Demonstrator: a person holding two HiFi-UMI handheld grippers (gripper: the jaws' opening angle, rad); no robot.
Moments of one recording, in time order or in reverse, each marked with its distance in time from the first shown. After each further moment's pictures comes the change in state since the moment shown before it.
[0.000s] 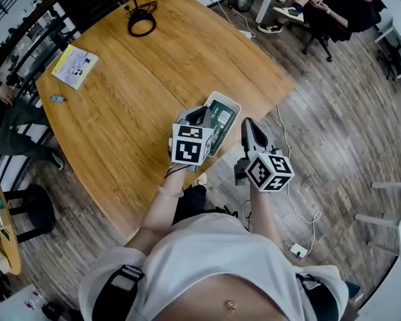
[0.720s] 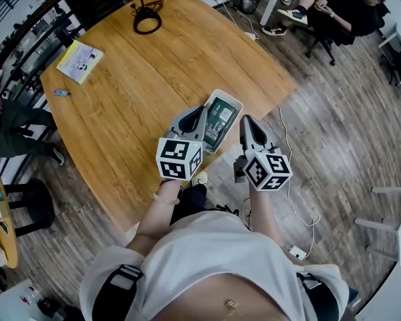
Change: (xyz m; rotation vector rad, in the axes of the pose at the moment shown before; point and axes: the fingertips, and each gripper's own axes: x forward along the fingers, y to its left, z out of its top) left arm -0.059 -0.004 0.030 -0.043 -0.291 -0.030; right arm -0.002 0.020 0.005 -0.069 -0.027 0.052
